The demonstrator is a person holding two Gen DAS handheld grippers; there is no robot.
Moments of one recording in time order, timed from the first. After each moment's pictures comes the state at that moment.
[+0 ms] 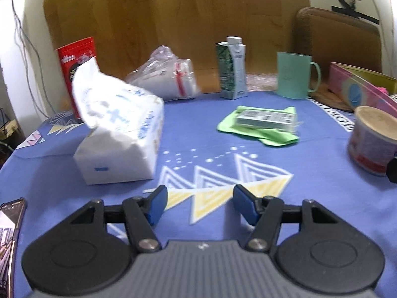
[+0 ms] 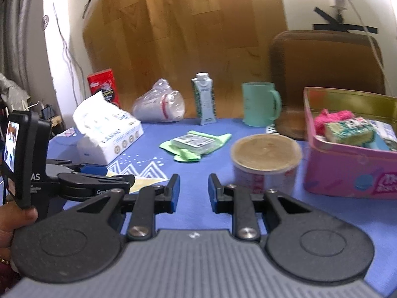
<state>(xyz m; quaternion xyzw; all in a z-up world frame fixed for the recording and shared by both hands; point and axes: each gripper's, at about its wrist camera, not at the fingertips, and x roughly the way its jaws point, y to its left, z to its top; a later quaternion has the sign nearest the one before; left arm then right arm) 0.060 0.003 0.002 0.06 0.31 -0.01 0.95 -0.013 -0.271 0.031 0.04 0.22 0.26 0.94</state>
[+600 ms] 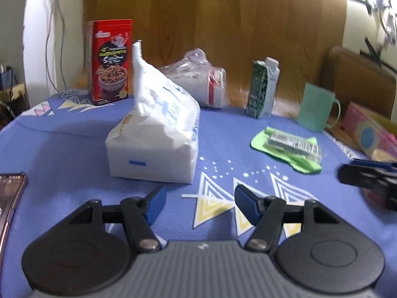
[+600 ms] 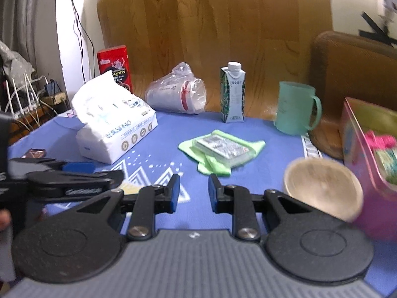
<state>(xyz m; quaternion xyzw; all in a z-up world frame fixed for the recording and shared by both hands) 0.060 0.062 0.003 -0.06 0.29 -0.01 0.96 0.035 -0.208 0.034 -0.03 0.24 0.29 0.93</state>
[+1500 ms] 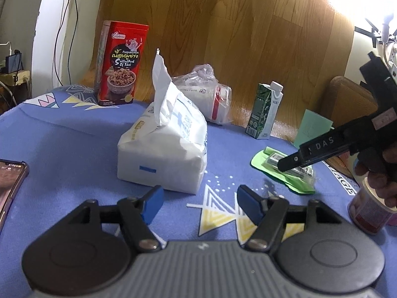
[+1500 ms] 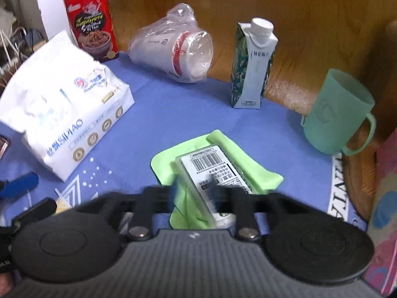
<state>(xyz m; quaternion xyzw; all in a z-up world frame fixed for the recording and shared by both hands) 0.054 0.080 0.005 -0.11 0.26 -0.02 0.96 0.170 -0.143 0.050 -0.11 0.41 0.31 0.85</state>
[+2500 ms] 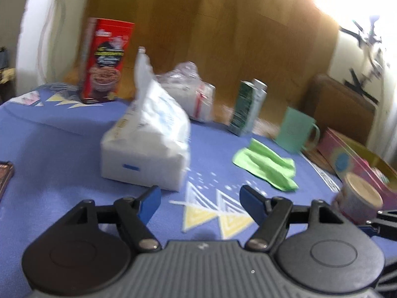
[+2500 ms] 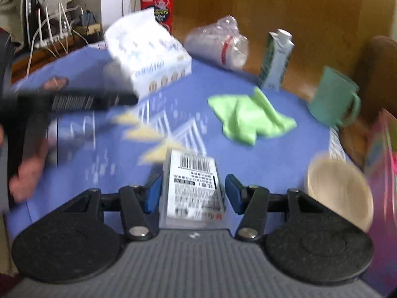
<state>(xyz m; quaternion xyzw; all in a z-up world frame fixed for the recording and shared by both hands) 0.048 0.074 0.007 -0.11 0.26 -0.07 0.96 0.019 -0.216 0.022 -0.16 0.32 0.36 0.86</state>
